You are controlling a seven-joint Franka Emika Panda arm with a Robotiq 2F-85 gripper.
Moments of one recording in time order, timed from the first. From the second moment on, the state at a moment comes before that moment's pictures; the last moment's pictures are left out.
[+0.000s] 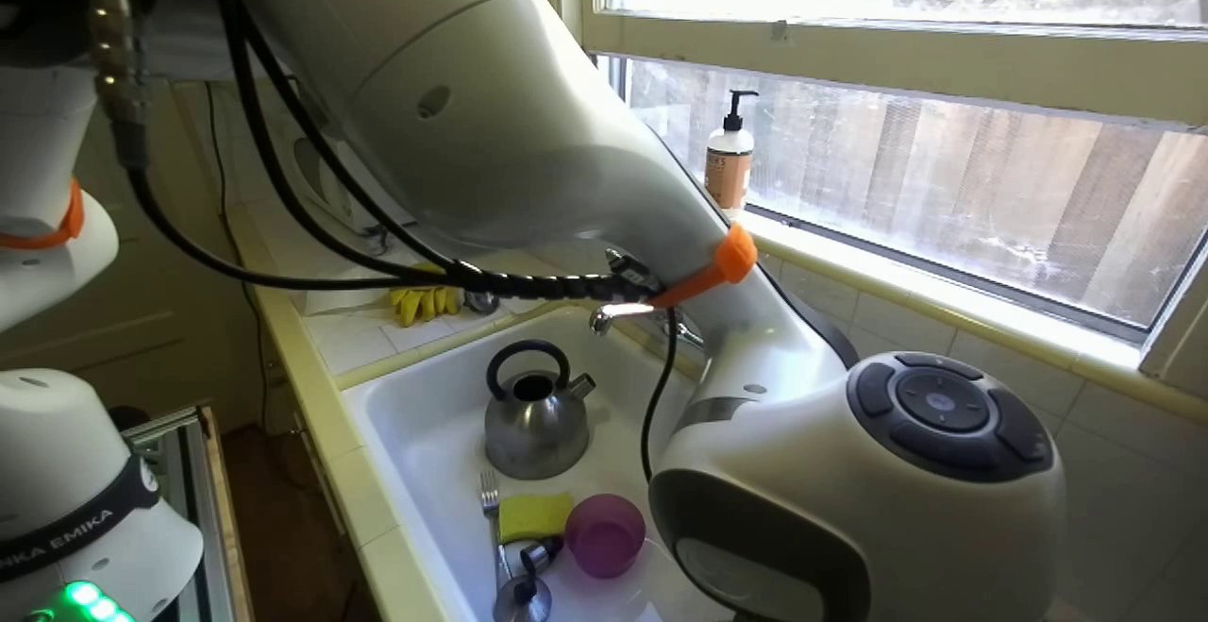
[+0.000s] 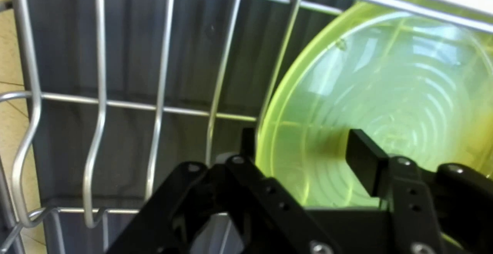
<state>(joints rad) -0.71 0.68 -0.21 -1.79 0.37 2.71 0.15</state>
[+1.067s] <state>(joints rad) -0.76 0.67 -0.20 -1.78 0.38 2.66 0.15</state>
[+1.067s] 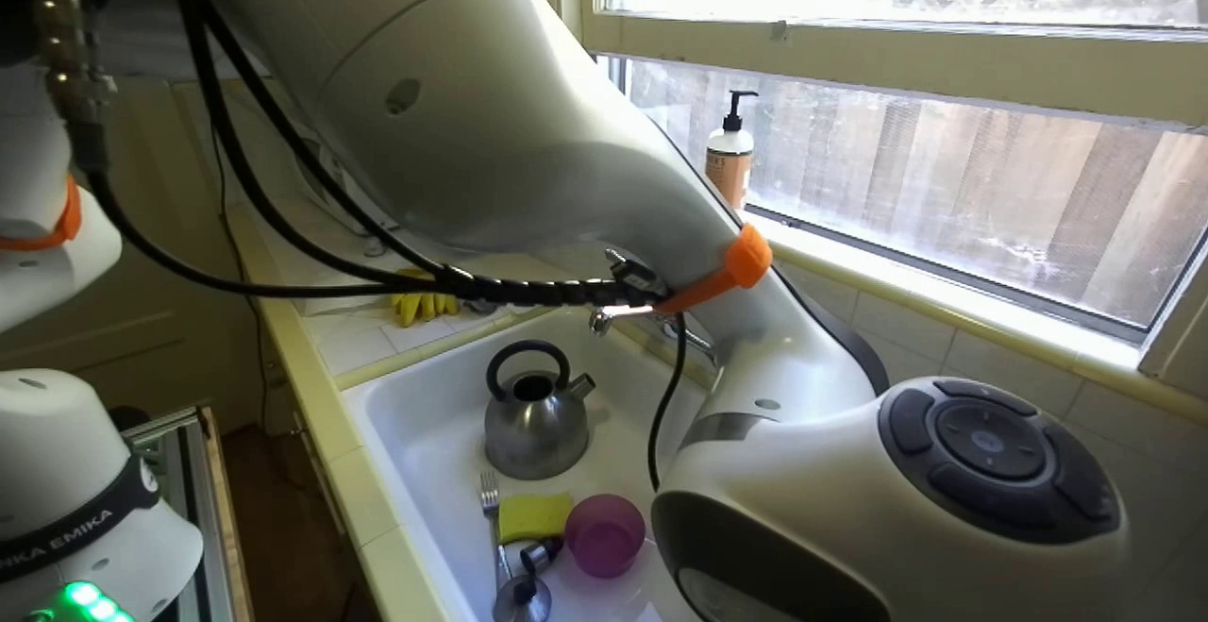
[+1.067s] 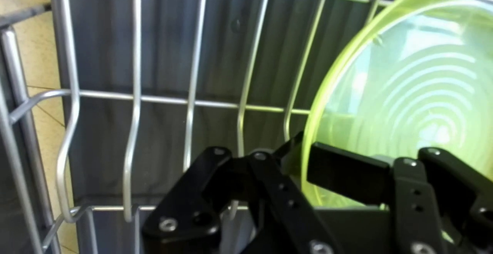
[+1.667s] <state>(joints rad) -0.79 0.58 -0.18 -1.75 0.40 2.60 0.13</state>
